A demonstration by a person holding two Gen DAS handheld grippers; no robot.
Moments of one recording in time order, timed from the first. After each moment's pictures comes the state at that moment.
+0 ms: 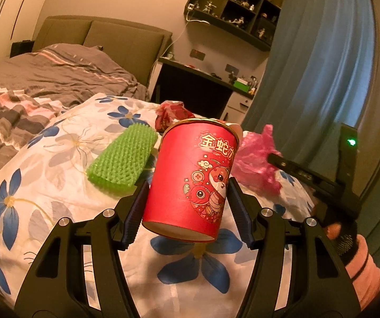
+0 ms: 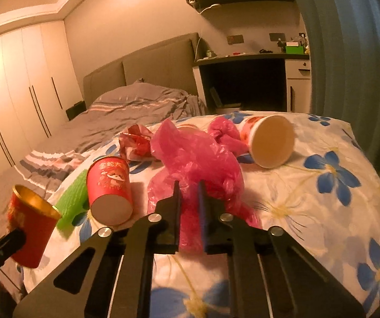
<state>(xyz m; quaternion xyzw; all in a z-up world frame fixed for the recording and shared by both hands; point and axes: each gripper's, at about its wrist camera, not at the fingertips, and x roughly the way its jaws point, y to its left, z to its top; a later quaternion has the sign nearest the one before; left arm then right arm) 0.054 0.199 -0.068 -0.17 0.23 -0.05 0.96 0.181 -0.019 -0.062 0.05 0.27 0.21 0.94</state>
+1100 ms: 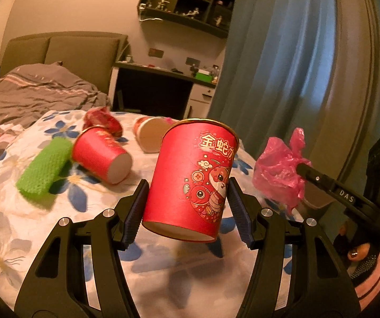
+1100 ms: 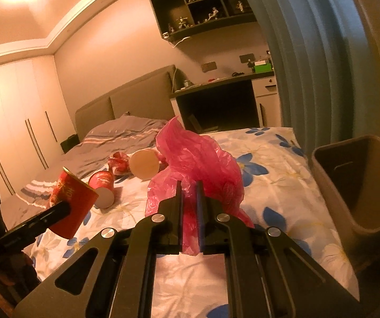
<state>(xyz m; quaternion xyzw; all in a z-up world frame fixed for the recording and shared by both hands) 0.061 0.080 -0.044 -0.11 0.22 -0.13 0.96 0.088 -0.156 -0.041 0.11 0.21 0.18 0.96</state>
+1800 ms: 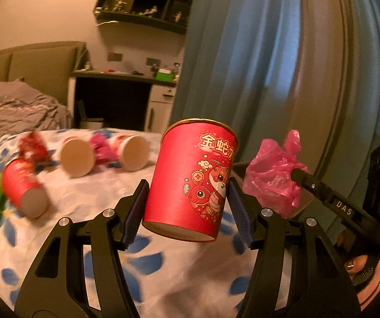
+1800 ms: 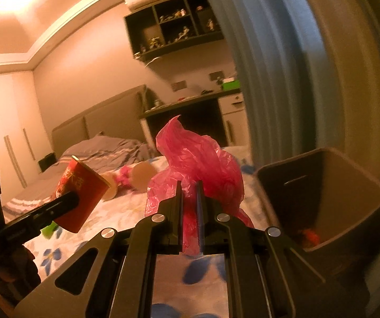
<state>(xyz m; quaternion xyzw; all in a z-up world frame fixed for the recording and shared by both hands) 0.105 -0.027 -0.021 -0.07 0.21 -0.22 0.95 0.073 -0.236 -0.029 0.12 0.17 0.09 0.97</state>
